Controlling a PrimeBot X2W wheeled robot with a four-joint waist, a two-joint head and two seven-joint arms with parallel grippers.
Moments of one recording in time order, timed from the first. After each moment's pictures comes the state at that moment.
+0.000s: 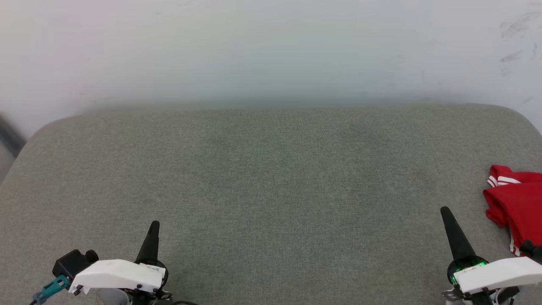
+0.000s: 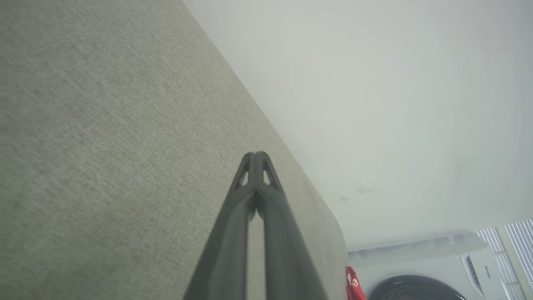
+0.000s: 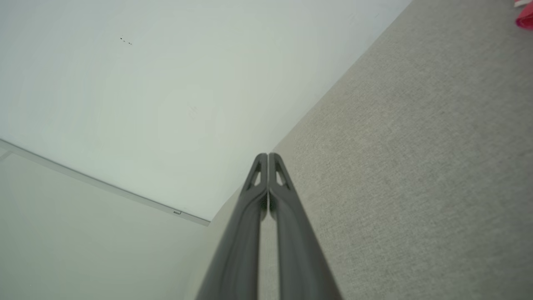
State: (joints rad) left arm -0.05 0.15 -0.06 0.23 -1.18 -0.01 -0.04; right arm 0.02 -0.07 -0.06 0.10 1.03 0.13 0.07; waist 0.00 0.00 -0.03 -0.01
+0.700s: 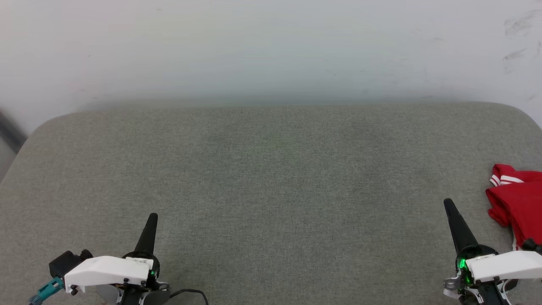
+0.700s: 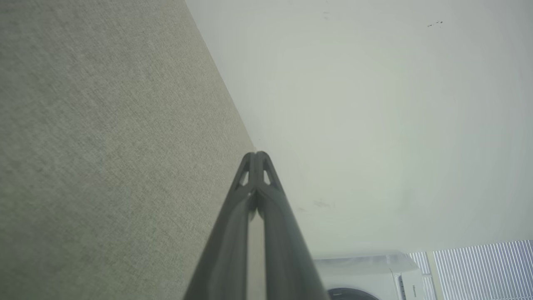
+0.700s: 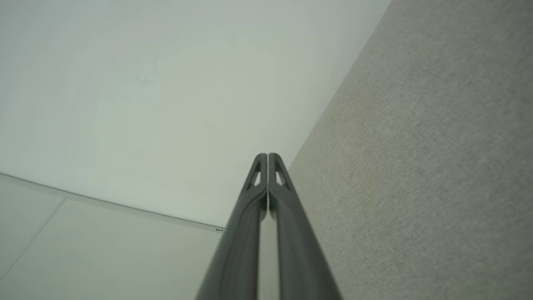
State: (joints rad) left arm -0.07 0.11 0.01 0.23 -1.35 -0.06 0.02; right arm -0.03 -0.07 -0.07 0.16 1.27 0.13 0.08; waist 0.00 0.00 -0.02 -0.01
